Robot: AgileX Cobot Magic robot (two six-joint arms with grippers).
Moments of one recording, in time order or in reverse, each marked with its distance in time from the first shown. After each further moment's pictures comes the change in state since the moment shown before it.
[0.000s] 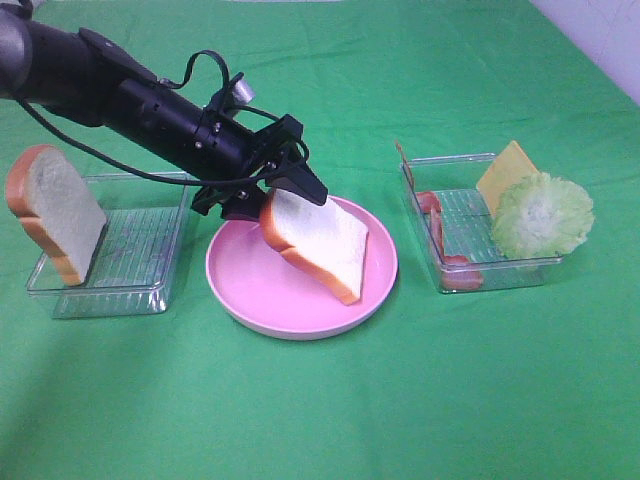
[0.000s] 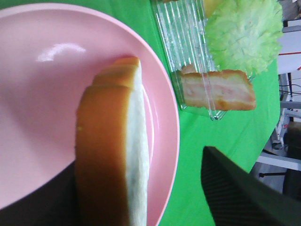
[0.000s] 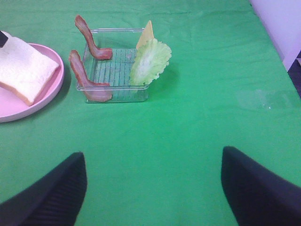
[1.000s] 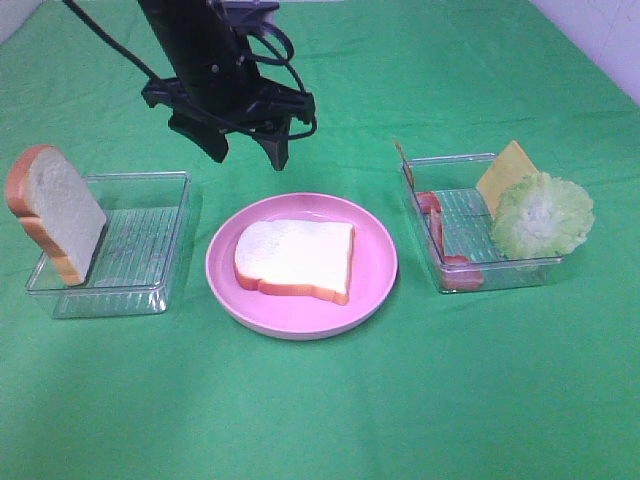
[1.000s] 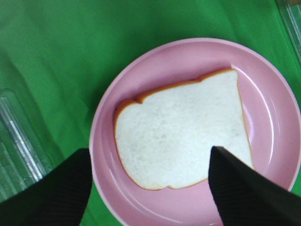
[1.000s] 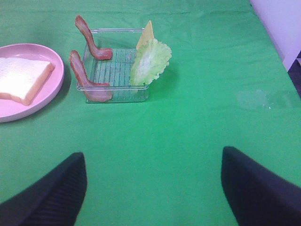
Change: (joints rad) left arm -0.183 -0.061 -0.367 1.015 0.171 -0.701; right arm 0.000 0.000 0.000 0.000 0.000 0.000
